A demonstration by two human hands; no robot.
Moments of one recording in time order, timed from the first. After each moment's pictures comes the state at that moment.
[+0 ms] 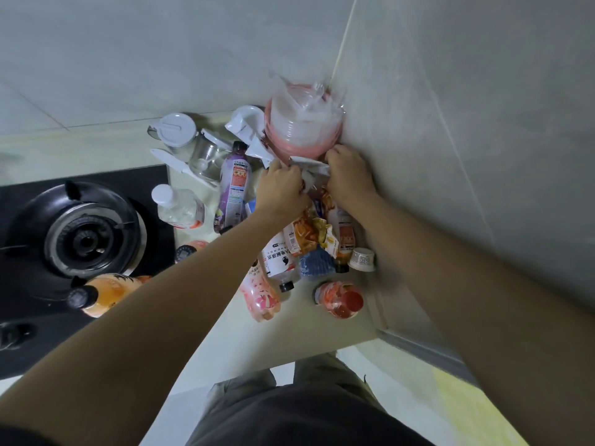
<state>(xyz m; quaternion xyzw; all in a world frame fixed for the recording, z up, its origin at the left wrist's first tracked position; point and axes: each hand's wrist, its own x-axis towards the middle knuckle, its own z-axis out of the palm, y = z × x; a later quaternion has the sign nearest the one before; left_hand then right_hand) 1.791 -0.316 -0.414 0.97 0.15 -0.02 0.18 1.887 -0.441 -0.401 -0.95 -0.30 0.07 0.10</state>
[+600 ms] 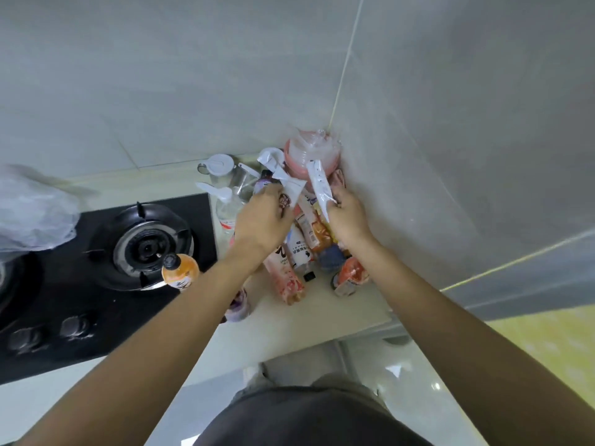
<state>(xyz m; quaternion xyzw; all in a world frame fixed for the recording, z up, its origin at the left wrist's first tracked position) 1.617 -0.298 -0.296 0.94 0.16 0.12 0.29 1.710 -0.451 -0.308 -0.90 -0.11 0.08 0.41</state>
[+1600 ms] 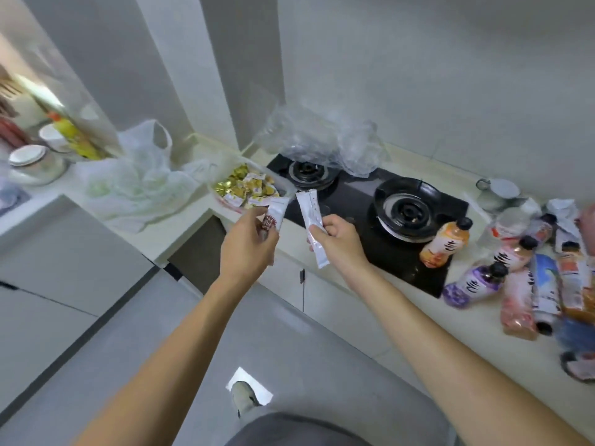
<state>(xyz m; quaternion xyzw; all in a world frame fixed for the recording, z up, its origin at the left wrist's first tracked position) 1.042 -0.189 -0.260 0.70 0.59 0.29 0.27 1.222 -0.223 -0.287 -0.68 -0.38 0.43 0.45</state>
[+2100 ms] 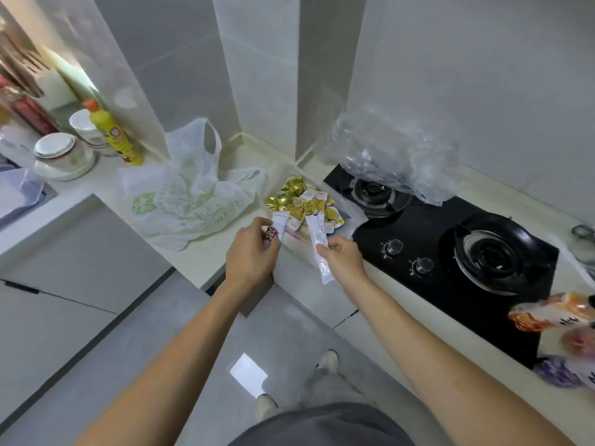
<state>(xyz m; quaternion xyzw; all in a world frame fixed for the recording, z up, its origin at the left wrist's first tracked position) 0.894 0.013 -0.330 0.68 0.63 0.24 0.29 1.087 -0.029 -0.356 -0.74 -0.33 0.46 0.38</state>
